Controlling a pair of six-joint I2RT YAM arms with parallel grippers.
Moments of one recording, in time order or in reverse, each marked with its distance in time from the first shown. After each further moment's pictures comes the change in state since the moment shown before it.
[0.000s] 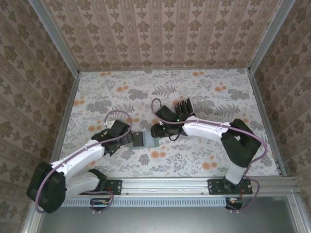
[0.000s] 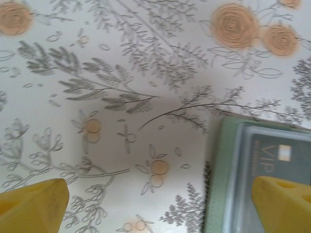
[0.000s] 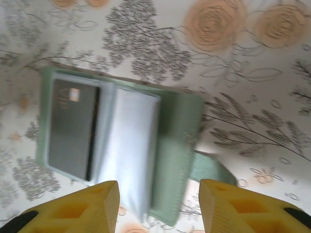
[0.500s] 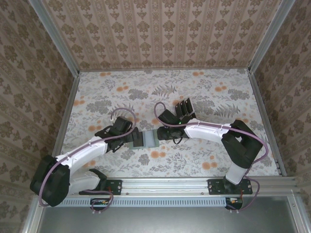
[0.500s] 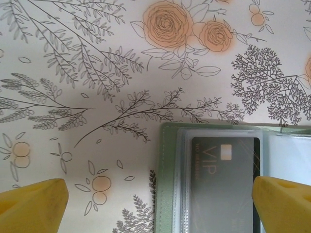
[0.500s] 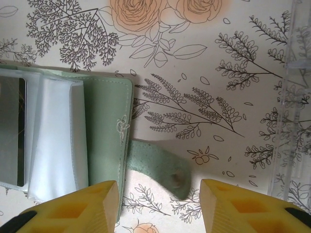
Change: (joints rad) left arm 0.000 0.079 0.023 0.117 0.118 0.068; right arm -0.001 -0.026 -0.068 -0.027 0.111 0.018
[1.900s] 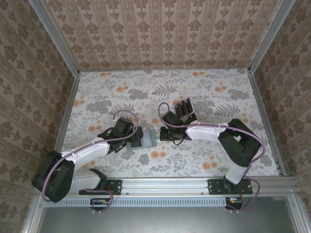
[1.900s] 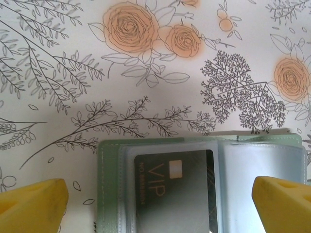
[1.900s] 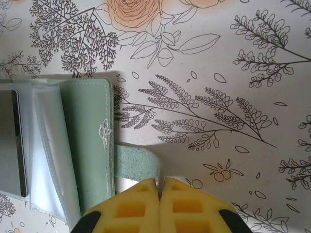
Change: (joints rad) left arm -0.009 0.043 -0.062 0.197 0.047 -0.014; right arm -0.033 0.025 -0.093 0.193 -0.110 0.085
